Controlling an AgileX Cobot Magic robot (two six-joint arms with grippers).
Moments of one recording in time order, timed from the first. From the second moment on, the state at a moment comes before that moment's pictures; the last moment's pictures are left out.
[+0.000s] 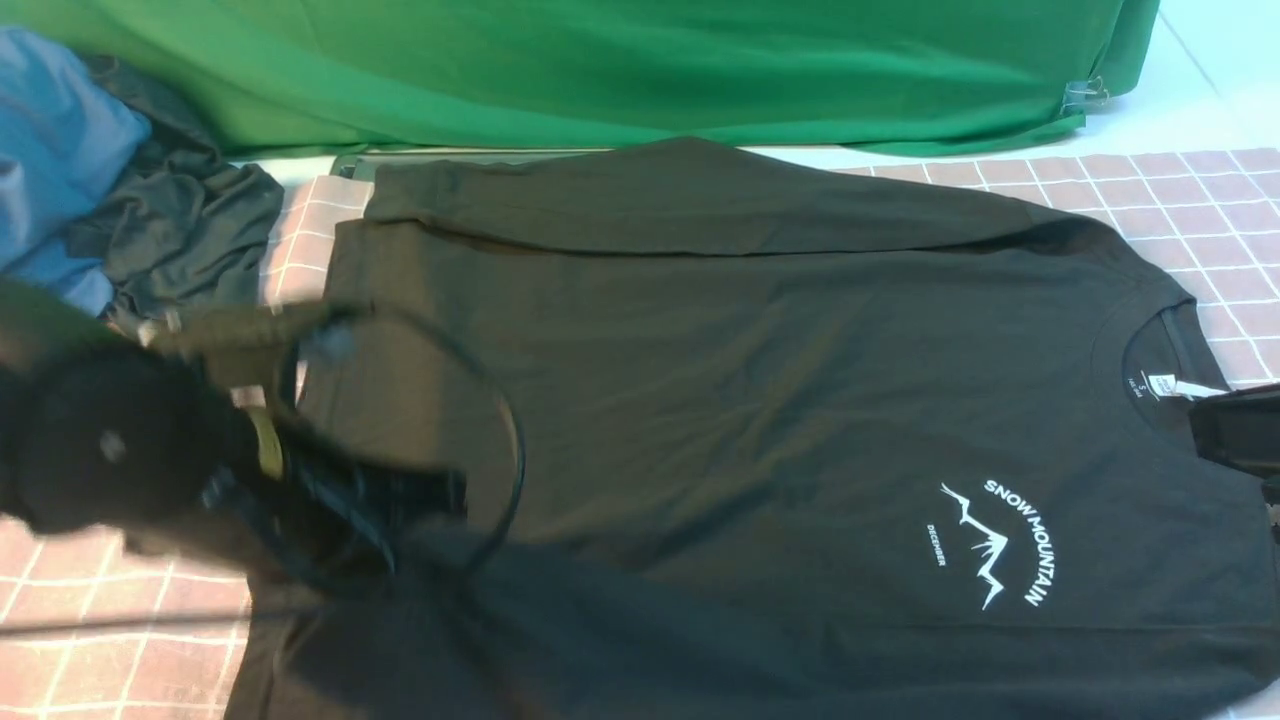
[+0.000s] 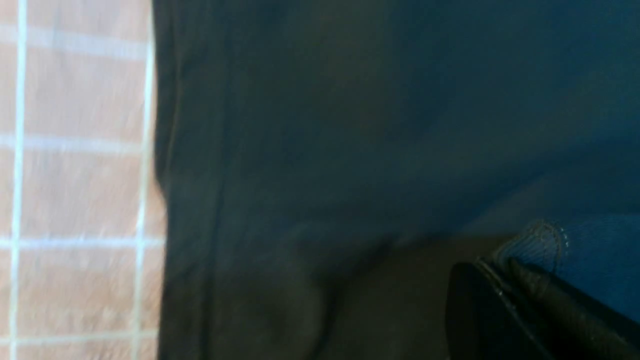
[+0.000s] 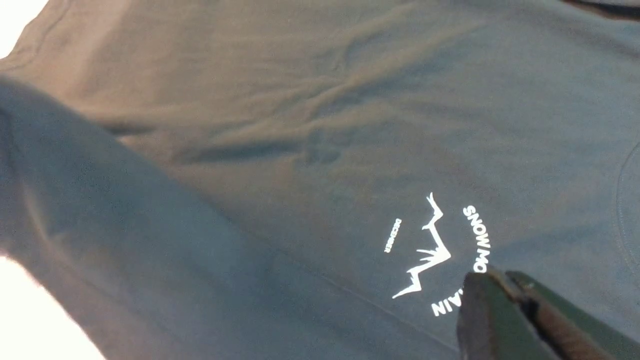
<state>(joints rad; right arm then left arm) 0.26 0.84 -0.81 0.24 0.79 -0.19 -0.43 1.25 -0.84 0.09 0.80 -0.57</state>
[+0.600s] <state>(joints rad) 0.26 0.84 -0.81 0.24 0.77 -0.19 -0.39 1.42 -1.13 0.28 0.71 -0.63</state>
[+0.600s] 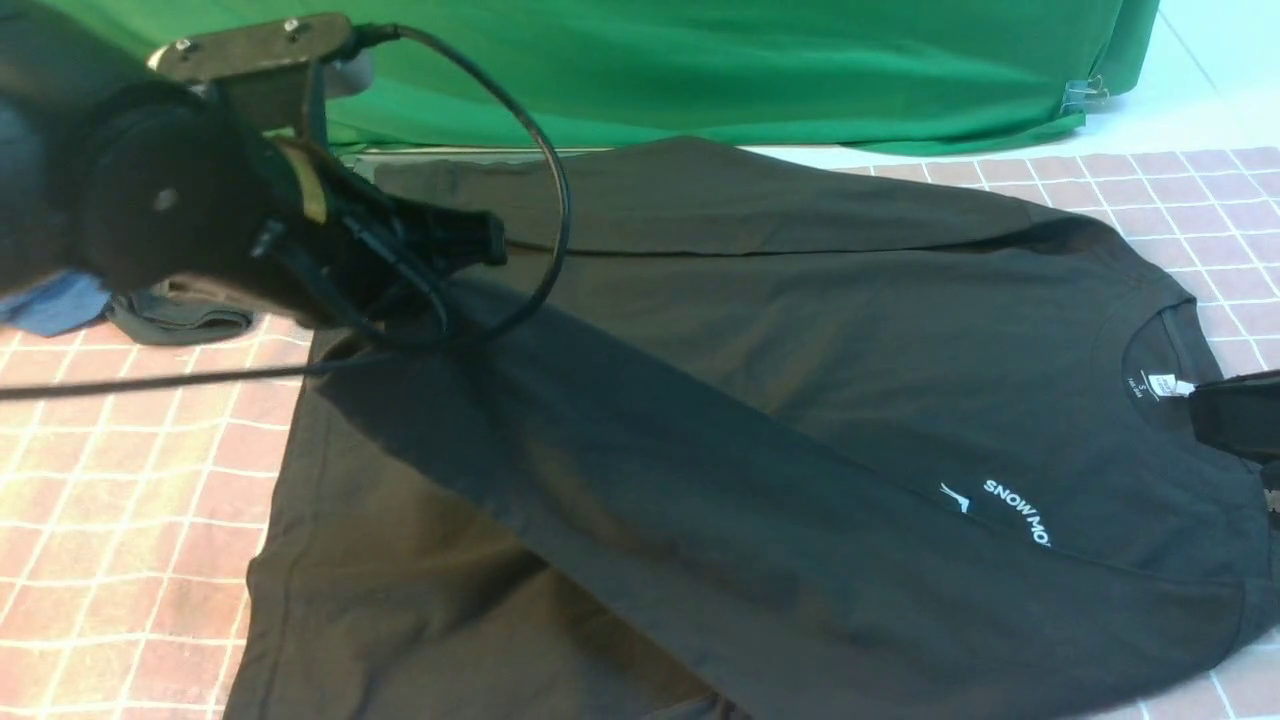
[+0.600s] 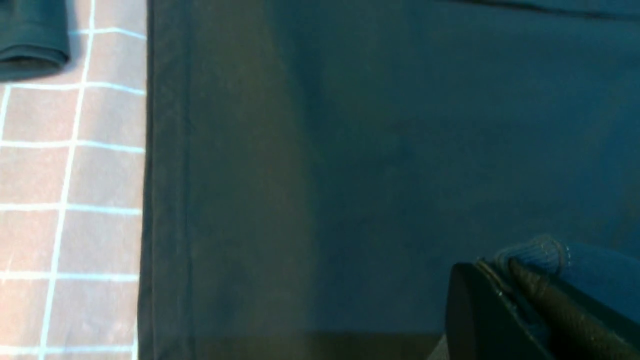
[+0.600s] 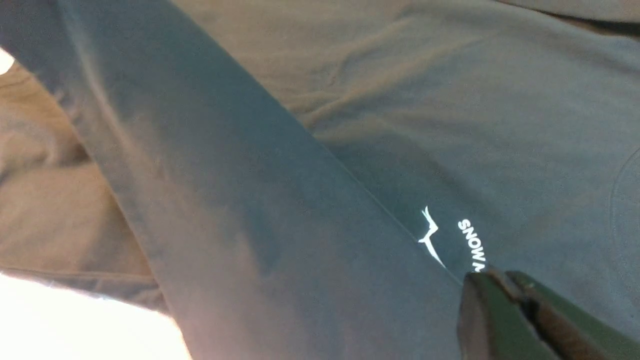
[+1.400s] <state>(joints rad) 0.26 0.84 -0.81 0.24 0.75 -0.18 -0.22 1.74 -1.18 0.41 0.34 -0.62</state>
